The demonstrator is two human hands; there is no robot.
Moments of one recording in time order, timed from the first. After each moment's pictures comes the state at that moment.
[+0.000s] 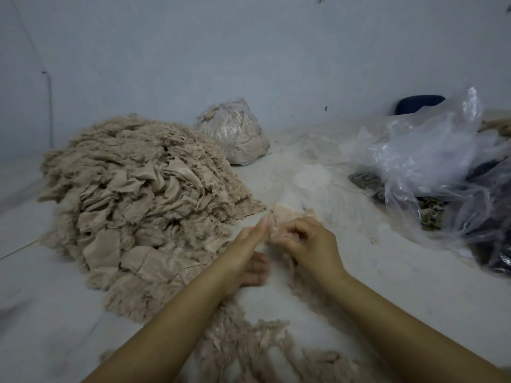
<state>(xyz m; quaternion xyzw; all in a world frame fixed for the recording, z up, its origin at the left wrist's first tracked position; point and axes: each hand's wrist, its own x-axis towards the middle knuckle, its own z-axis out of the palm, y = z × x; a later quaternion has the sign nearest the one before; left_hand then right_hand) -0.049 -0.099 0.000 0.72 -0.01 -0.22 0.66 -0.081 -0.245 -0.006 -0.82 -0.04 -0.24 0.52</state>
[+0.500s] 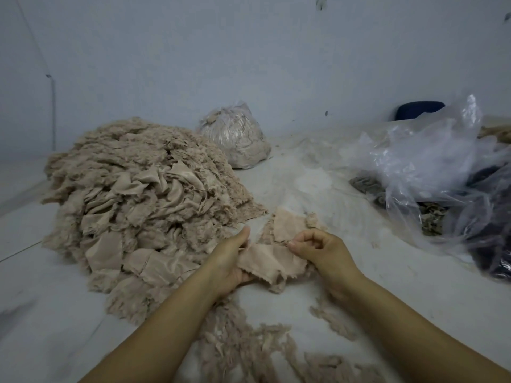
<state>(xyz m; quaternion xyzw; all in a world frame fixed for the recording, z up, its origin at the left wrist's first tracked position) -0.042 -0.088 0.006 0.57 0.07 -0.25 0.78 -0.082 -0.263 -0.015 -0.66 0.03 -0.08 0.74</state>
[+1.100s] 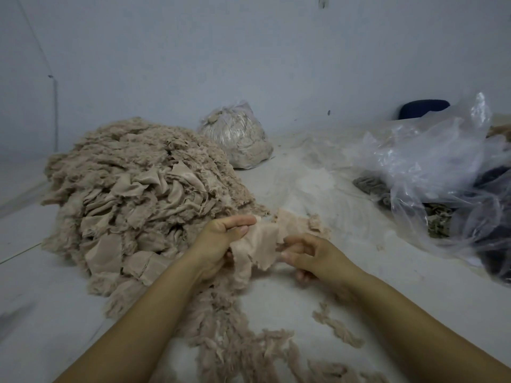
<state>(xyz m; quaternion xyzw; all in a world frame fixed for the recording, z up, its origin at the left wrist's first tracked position) -0.021 -0.066 0.018 0.69 -0.09 -0.10 0.71 -0.077 -0.268 -0.009 -0.75 0.00 0.06 0.66</state>
